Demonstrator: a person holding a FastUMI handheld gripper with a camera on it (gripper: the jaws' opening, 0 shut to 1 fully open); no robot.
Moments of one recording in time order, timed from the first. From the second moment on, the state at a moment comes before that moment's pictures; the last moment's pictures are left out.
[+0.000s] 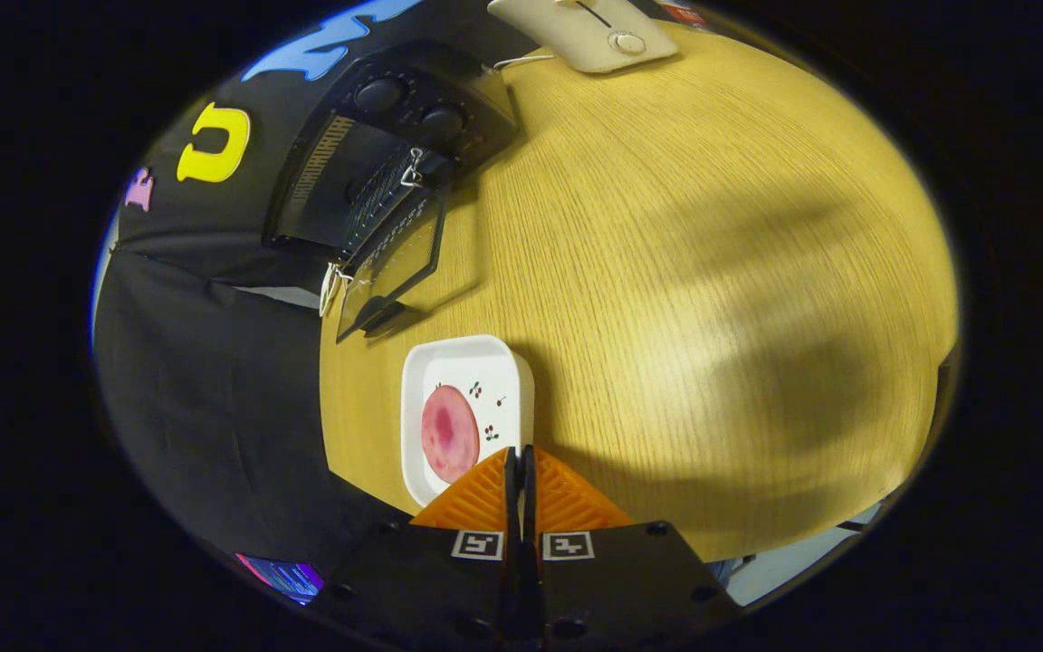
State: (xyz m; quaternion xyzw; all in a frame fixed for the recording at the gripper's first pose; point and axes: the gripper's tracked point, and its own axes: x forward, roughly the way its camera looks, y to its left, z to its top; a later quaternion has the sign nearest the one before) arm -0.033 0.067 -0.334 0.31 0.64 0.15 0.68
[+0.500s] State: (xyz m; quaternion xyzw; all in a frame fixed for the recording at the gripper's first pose) arm -0.026 0.116 -0.283 0.43 0.56 0.13 0.69
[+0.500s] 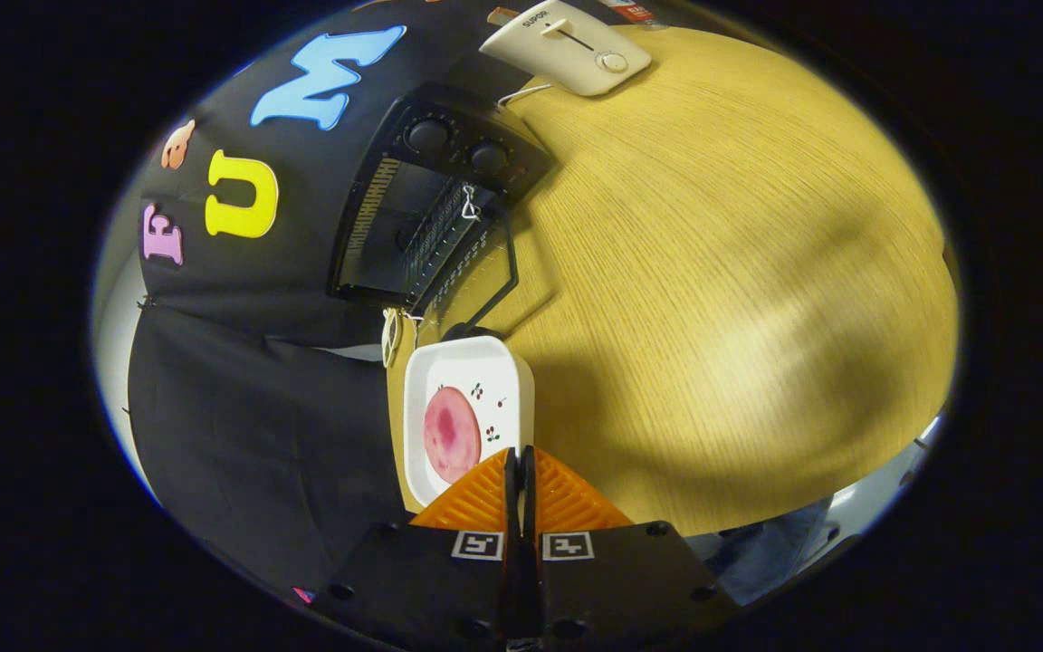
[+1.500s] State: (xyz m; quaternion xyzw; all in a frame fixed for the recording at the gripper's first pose) arm 0.076 0.212 -0.279 0.58 0.43 -0.03 0.69
